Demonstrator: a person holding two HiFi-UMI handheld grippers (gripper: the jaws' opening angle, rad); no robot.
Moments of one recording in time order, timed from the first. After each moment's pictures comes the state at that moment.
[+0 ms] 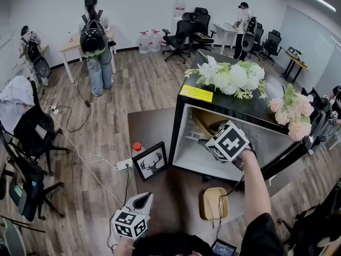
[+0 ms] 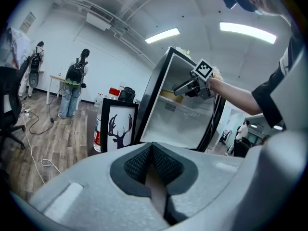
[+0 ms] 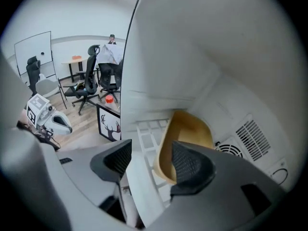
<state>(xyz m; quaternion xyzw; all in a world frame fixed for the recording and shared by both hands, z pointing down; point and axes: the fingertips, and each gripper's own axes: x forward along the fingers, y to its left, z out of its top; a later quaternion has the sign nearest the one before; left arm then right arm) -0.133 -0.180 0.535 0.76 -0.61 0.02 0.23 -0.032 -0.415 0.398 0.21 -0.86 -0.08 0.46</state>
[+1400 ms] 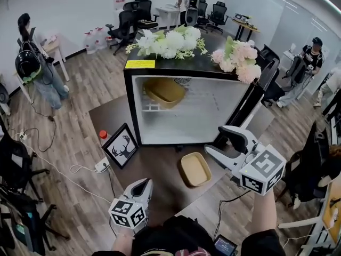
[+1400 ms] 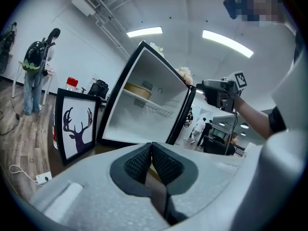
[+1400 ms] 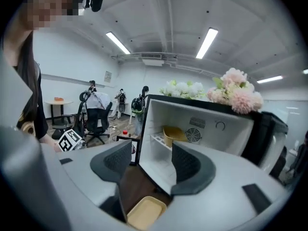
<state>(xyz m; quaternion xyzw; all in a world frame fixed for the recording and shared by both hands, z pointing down) -0.051 -0.163 0.514 0.86 -0.47 0.00 0.22 0.107 -0.223 0.303 0.34 -0.92 -0.04 0.19</state>
